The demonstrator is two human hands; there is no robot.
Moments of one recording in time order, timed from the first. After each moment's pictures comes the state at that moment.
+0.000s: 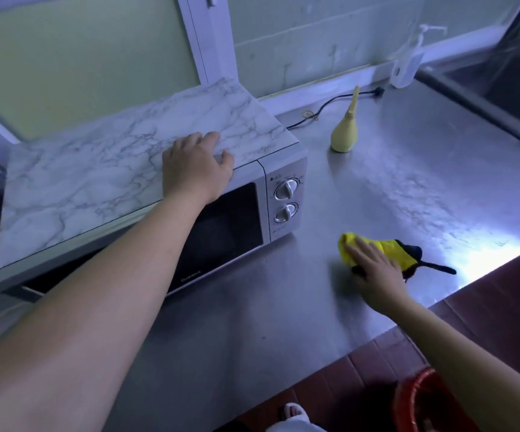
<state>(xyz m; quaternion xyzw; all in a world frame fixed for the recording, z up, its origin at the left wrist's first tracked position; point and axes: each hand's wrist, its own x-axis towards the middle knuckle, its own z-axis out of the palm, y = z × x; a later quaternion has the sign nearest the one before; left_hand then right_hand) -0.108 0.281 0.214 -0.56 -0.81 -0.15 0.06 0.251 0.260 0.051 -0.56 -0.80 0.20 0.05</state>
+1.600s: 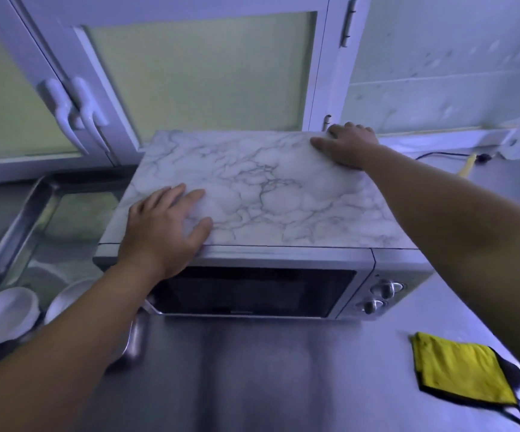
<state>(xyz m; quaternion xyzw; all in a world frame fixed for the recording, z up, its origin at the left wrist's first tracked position) -0.252 0.125 0.220 -0.48 -0.86 -0.13 0.05 -0.085 0.493 0.239 -0.45 -0.89 0.06 0.02</state>
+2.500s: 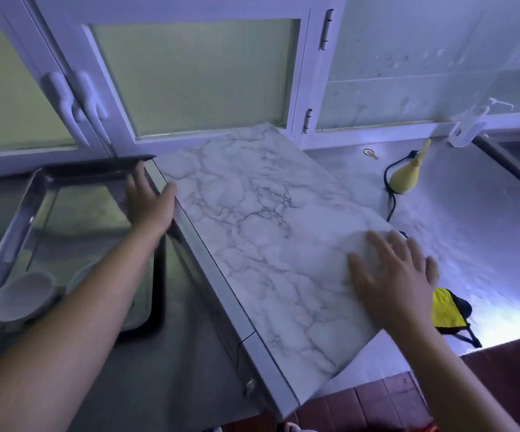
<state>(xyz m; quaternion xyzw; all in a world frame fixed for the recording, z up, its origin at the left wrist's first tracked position) -0.297 0.092 0.212 -0.26 -0.84 -0.47 -0.09 0.088 0.149 0.217 -0.60 -0.78 0.08 0.18</state>
